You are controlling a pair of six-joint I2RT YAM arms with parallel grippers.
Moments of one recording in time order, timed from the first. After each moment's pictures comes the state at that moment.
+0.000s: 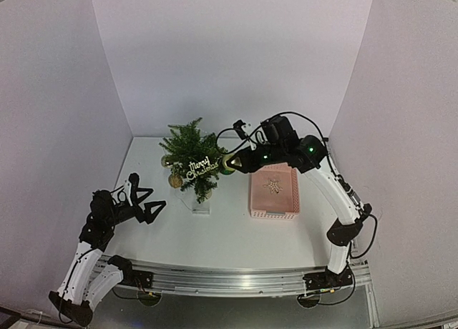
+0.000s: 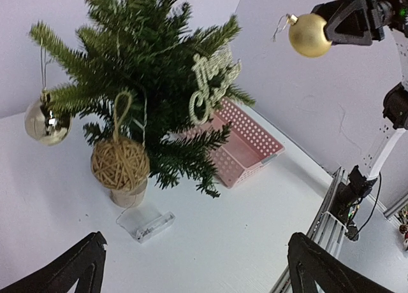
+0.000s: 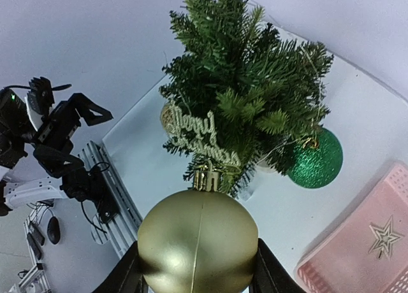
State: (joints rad) left arm -0.29 0.62 0.67 -0.30 0.60 -0.20; right arm 0.80 1.93 2.44 -1.15 -0.30 0.24
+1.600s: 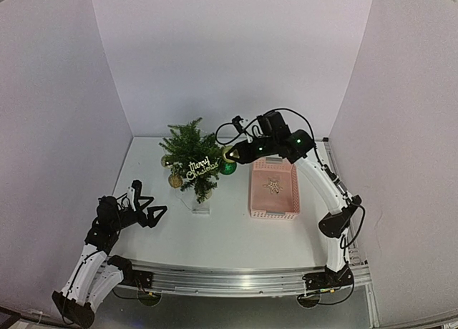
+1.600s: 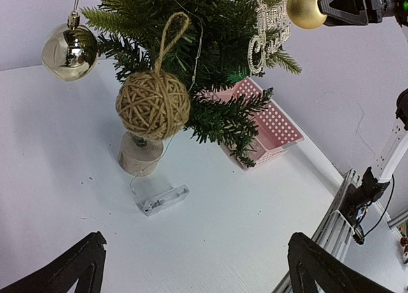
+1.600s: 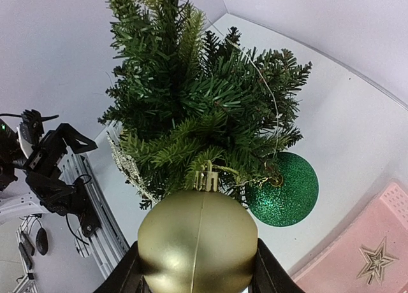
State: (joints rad) left arm -0.27 0.60 0.53 -0.26 0.57 -0.24; right arm 0.71 2.05 2.45 -1.06 -0.38 0.20
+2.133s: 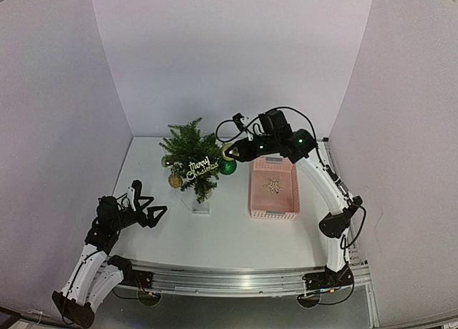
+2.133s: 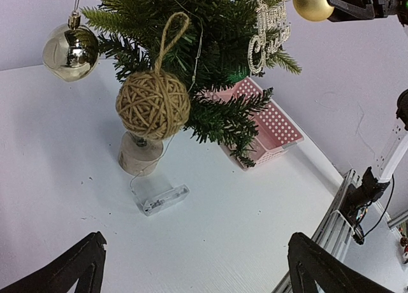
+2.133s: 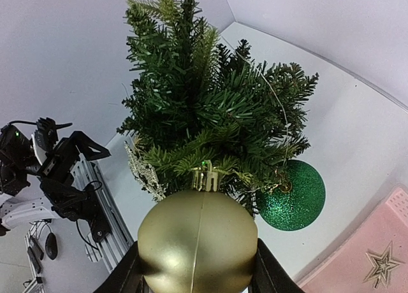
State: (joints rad) left arm -0.27 0.59 0.53 -0.26 0.57 -0.24; right arm 0.71 2.04 2.47 -1.05 -0.41 0.23
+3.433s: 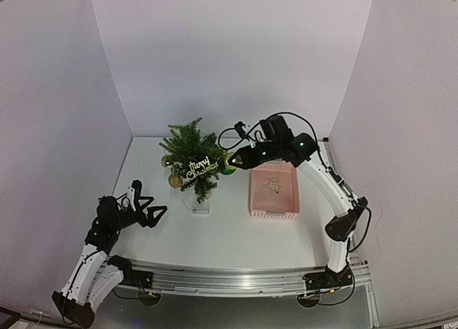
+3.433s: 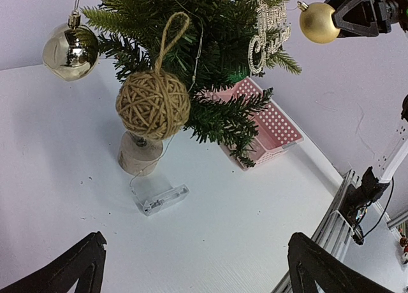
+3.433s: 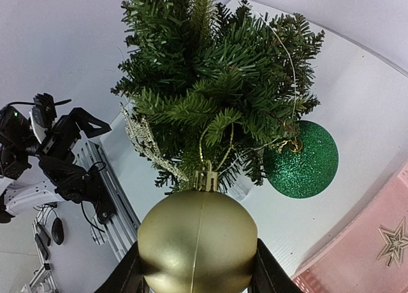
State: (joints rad) left arm -0.27 0.59 0.53 -0.26 0.57 -0.24; right arm 0.71 1.96 2.30 -1.04 -0.44 0.23
